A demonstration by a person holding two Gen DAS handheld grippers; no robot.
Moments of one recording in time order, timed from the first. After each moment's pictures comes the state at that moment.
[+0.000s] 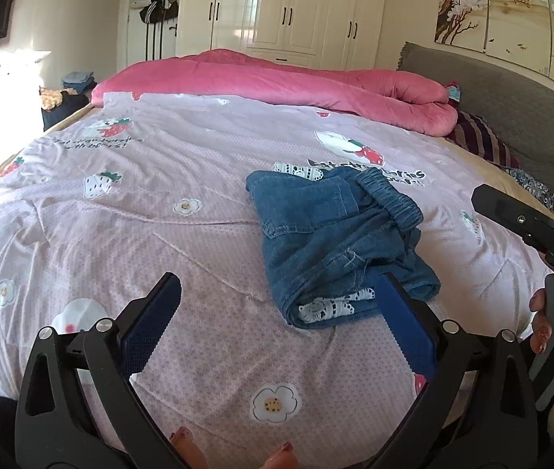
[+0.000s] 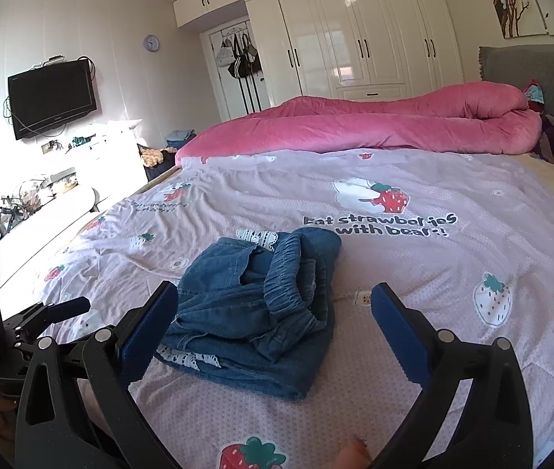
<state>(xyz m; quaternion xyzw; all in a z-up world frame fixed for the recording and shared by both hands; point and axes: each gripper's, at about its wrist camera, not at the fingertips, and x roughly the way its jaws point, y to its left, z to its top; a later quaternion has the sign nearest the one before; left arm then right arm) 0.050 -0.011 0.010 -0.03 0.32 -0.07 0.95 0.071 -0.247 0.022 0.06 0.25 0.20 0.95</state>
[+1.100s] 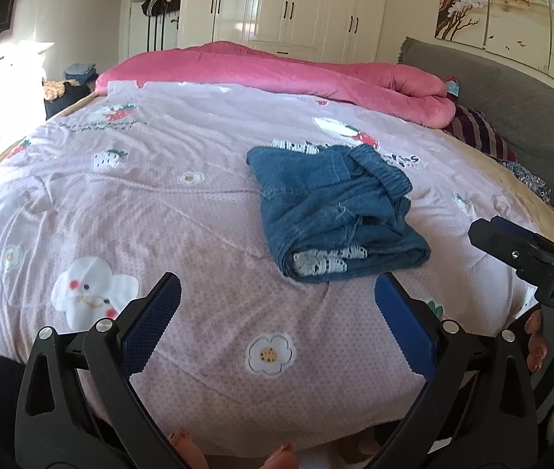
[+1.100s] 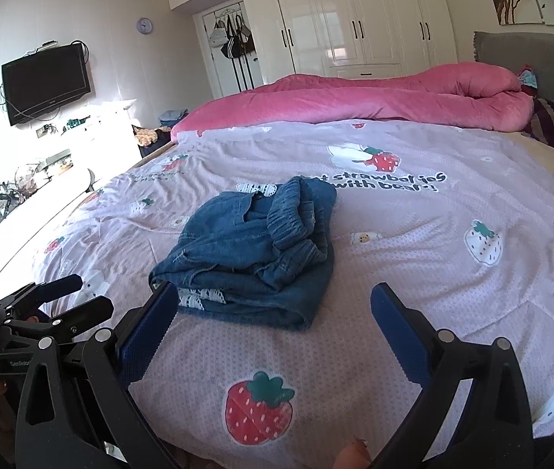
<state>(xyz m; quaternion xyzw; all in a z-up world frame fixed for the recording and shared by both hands) 0.016 -0.013 -0.002 -0.03 0.33 -0.07 0.94 0.030 -0.246 -0.004 0.05 0.29 0.19 0.94</state>
